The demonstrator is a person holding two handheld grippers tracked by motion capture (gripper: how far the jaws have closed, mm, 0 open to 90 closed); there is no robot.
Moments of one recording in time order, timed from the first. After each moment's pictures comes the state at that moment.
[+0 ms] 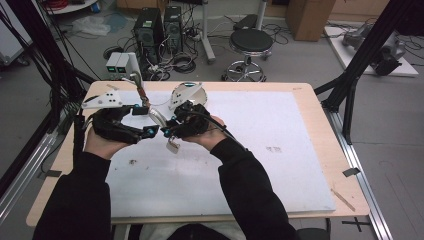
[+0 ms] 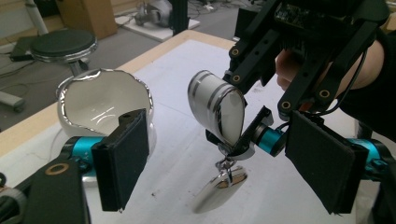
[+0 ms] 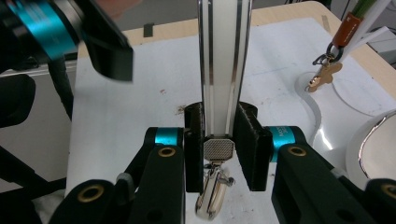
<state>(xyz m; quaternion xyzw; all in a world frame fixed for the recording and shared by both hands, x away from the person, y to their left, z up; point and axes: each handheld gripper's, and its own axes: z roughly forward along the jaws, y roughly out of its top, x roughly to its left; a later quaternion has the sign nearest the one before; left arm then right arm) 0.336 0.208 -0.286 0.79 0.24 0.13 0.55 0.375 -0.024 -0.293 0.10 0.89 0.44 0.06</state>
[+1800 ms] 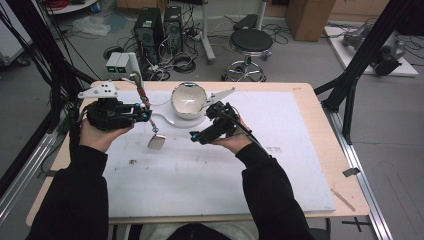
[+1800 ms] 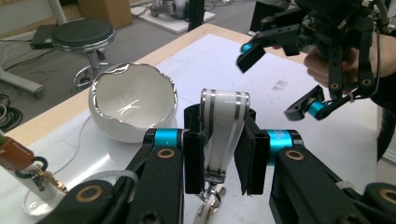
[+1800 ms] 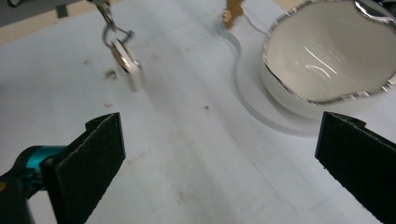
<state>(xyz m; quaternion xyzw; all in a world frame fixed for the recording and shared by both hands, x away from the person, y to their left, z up) 0.352 0.225 -0.277 0.79 0.27 0.15 0.53 0.387 -0.095 -0.320 0.25 0.87 0.40 0.11</state>
